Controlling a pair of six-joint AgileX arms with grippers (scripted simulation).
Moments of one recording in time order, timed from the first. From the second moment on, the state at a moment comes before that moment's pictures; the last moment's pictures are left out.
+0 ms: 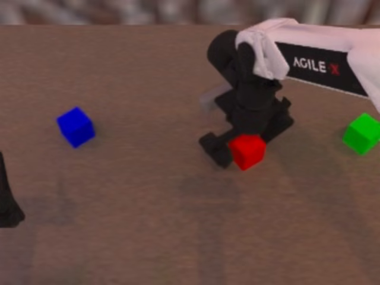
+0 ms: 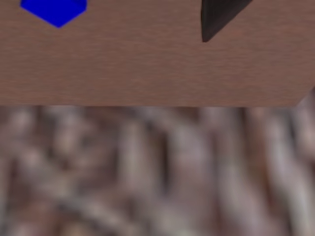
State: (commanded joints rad) left arm 0.00 0.00 0.00 0.00 0.00 0.00; right arm 0.53 2.44 1.88 -1.02 0.01 -0.05
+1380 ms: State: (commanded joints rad) left arm 0.00 0.00 0.00 0.00 0.00 0.00; right arm 0.53 2.38 2.01 -1.19 0.00 -0.05
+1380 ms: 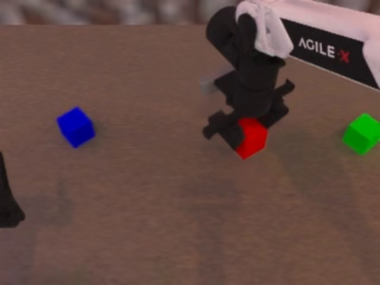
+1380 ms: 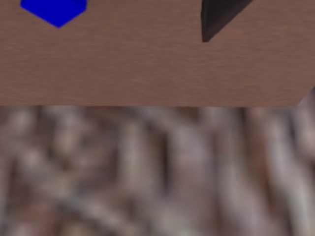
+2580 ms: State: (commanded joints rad) left arm 0.00 0.00 0.00 0.00 0.00 0.00; right arm 0.81 2.41 2.19 -1.35 0.02 0.62
